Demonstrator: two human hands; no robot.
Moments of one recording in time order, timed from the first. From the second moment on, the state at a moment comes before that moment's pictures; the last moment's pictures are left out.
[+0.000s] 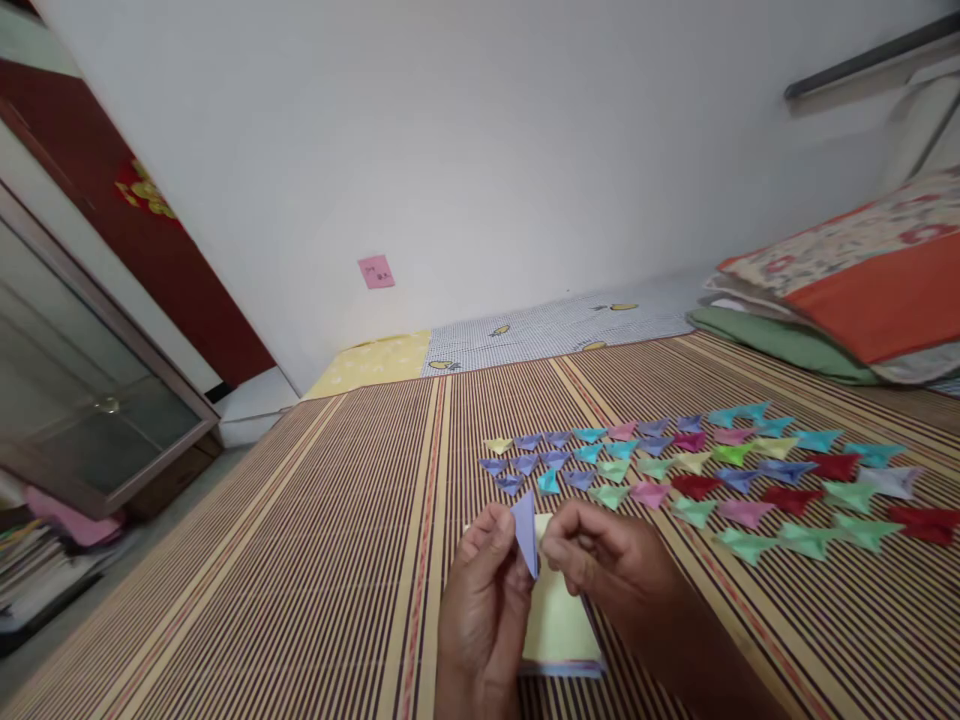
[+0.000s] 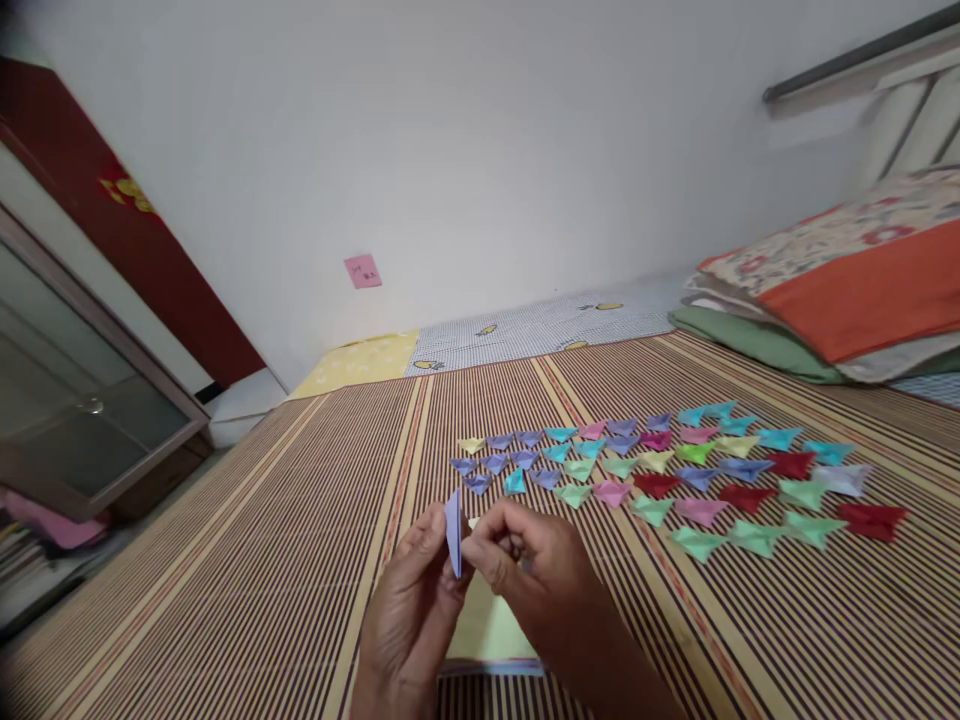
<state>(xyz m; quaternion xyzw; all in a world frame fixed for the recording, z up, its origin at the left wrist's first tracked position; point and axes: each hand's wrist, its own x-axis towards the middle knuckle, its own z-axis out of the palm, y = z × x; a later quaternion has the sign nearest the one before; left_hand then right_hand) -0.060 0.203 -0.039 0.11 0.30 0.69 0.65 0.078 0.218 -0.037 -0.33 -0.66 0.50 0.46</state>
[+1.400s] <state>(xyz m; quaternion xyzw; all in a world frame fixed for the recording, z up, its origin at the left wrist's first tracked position) -0.033 0.179 -0.026 0.45 0.49 0.66 0.35 0.070 0.218 -0.052 -0.37 -0.70 0.02 0.61</state>
